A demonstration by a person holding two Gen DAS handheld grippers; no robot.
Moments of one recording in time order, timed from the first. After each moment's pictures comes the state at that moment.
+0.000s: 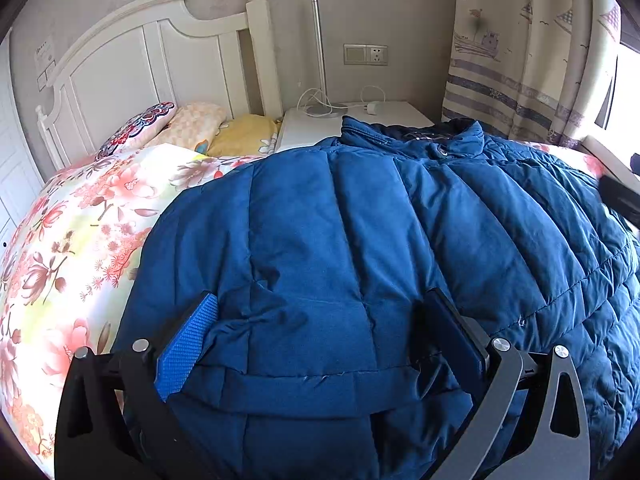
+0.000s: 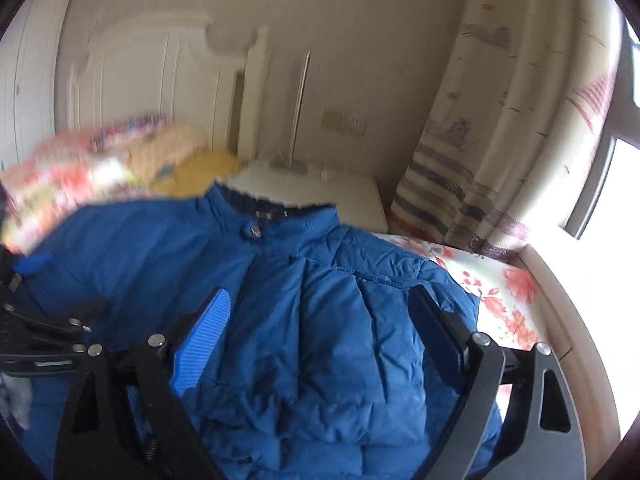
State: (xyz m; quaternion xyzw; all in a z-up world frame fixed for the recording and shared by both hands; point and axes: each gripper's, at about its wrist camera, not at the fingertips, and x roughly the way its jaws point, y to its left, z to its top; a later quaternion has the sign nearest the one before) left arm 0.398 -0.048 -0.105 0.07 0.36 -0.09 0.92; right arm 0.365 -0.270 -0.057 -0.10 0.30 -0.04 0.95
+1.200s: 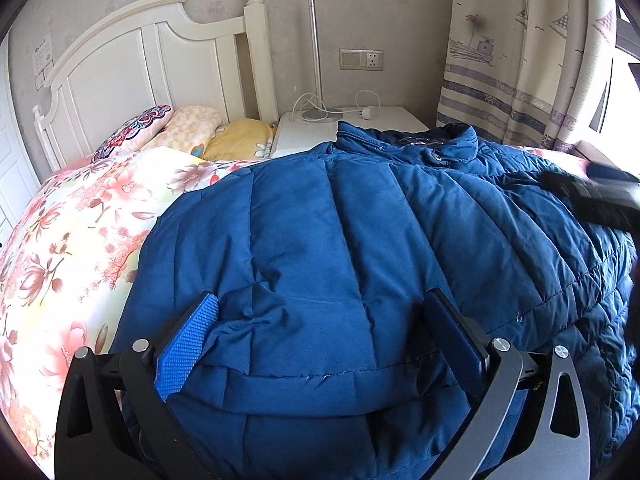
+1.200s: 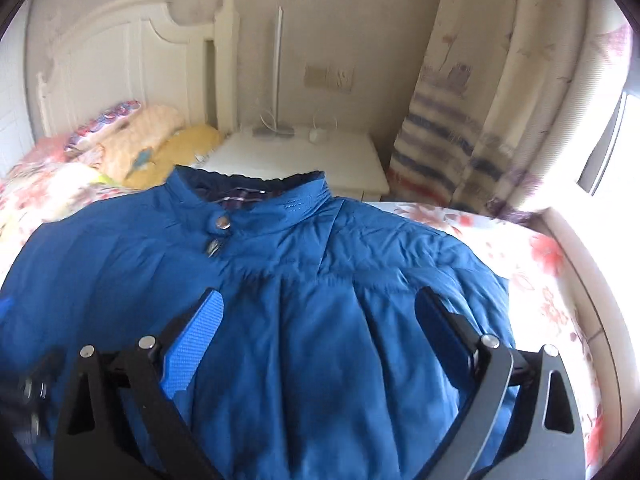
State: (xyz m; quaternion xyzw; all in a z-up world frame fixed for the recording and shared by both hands) left arm 0.394 -0.045 -0.103 0.06 0.35 -0.09 0.93; right arm 0.412 -0.278 -0.084 -0.04 0.35 -0.06 0.94
